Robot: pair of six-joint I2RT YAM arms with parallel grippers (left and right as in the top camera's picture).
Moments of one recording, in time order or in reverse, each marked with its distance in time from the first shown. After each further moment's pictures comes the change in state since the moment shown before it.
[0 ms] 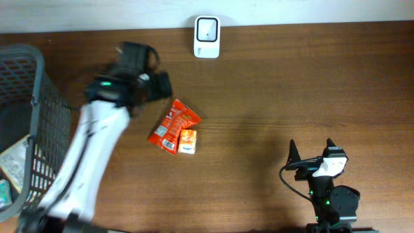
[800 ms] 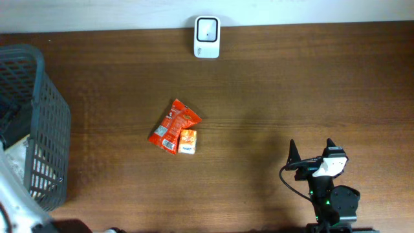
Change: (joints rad) left arm 0.874 -0.037 0.142 -0.177 -0.094 0.026; right arm 0.000 0.000 0.000 0.000 0.000 0.000
